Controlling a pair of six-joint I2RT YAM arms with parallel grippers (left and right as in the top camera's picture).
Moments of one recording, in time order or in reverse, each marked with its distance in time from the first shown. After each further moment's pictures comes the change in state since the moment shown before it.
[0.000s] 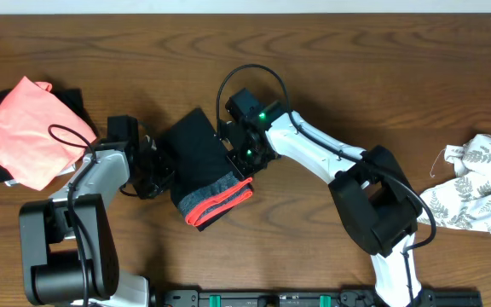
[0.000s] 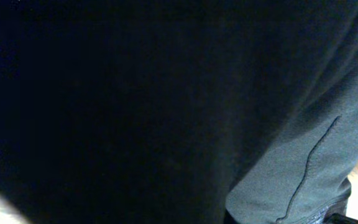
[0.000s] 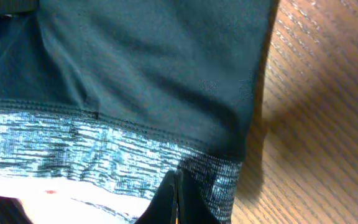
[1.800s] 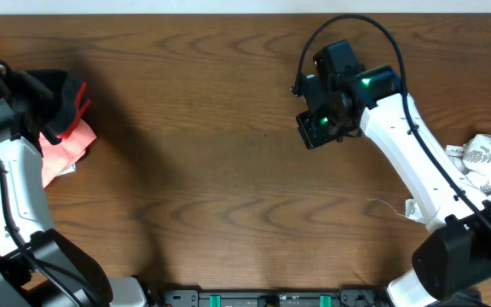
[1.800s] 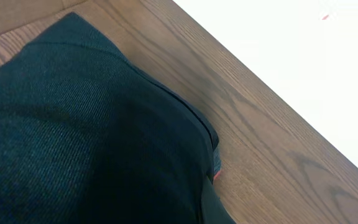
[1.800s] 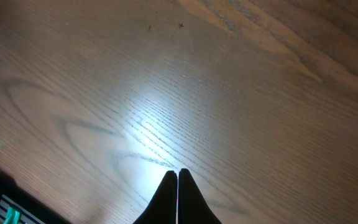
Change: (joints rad) left arm 0.422 -0.103 0.430 0.298 -0.324 0.146; right arm -0.303 -0.387 0.018 -0.313 0.167 -0.068
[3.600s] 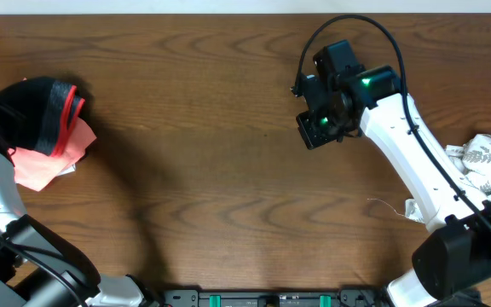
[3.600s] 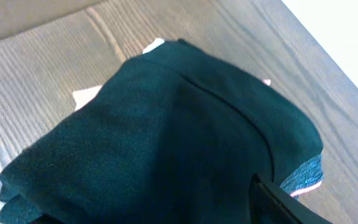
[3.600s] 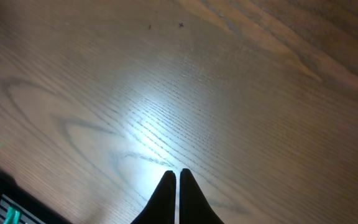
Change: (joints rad) left arm 0.182 0.074 0.000 -0.084 -0.016 0.043; right arm 0.000 0.000 0.000 0.001 0.000 0.000
